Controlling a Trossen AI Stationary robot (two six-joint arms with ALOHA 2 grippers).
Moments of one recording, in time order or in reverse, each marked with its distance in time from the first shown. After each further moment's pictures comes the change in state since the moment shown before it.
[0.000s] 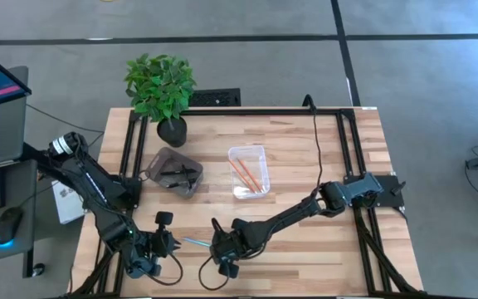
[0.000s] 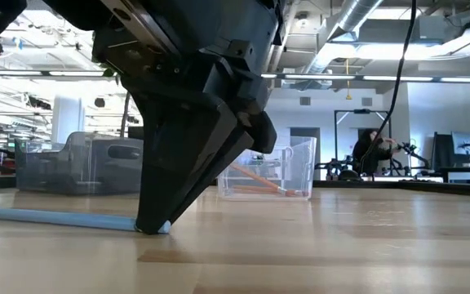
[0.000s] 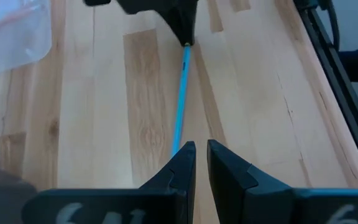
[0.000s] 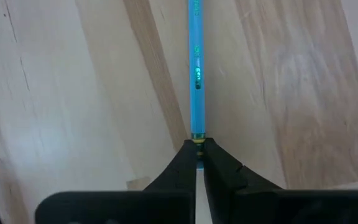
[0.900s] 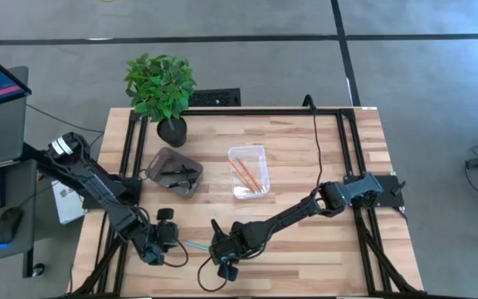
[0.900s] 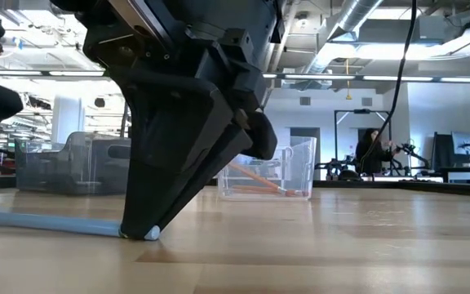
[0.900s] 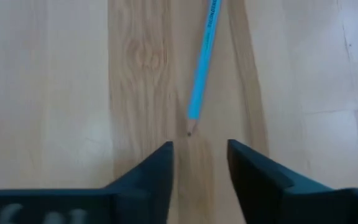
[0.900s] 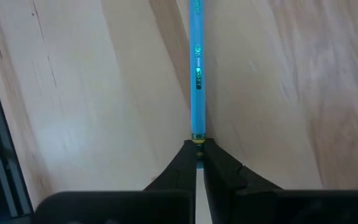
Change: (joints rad) left arm 0.085 0.001 -0.296 0.277 0.214 -0.097; right arm -0.005 0.005 -0.001 0.048 -0.053 0.027
